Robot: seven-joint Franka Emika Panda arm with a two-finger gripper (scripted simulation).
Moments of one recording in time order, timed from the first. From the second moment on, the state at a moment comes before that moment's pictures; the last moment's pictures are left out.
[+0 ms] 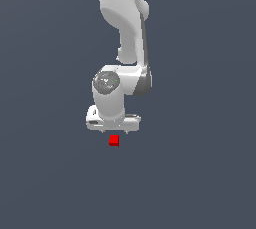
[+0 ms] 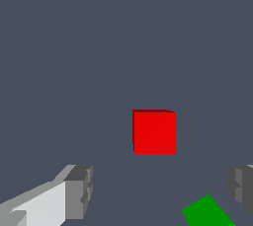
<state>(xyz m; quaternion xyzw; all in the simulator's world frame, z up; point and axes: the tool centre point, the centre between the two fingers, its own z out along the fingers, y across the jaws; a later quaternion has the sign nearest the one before) 0.058 -0.056 0.093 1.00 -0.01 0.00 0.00</state>
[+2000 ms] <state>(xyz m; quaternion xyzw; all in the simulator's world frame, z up) 0.072 -0.064 0.020 1.00 -0.01 0.00 0.00</state>
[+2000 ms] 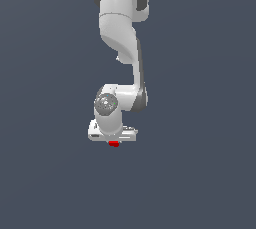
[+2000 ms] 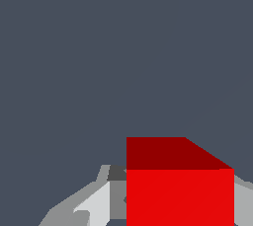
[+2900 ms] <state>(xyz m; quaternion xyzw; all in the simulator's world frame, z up) 0.070 -0.064 0.085 1.00 -0.01 0.00 0.00</state>
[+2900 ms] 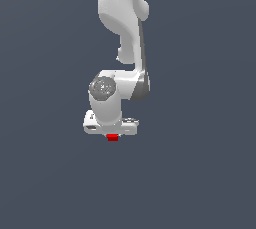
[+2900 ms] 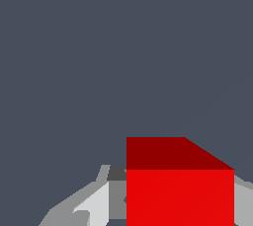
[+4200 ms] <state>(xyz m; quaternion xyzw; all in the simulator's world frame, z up) 0.039 -0.081 0.103 1.00 -0.01 0.00 0.00</state>
